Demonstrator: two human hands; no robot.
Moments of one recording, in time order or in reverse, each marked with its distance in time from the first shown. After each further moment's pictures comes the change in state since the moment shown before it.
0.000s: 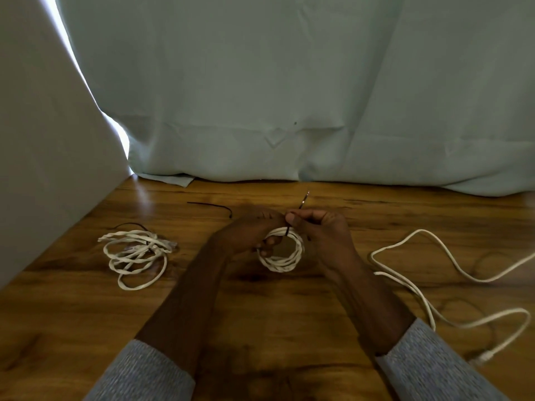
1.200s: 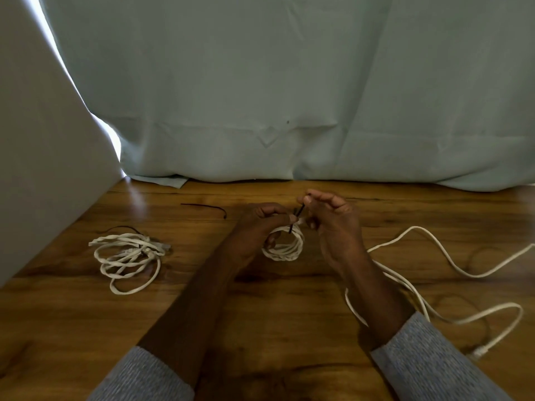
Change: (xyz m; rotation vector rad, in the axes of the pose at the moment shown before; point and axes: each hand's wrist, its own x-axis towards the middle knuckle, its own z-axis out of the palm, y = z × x) left_hand 0.004 -0.004 0.025 -0.093 0.216 0.263; right_hand 0.015 -0.002 -0.021 0.200 0.060 -0.152
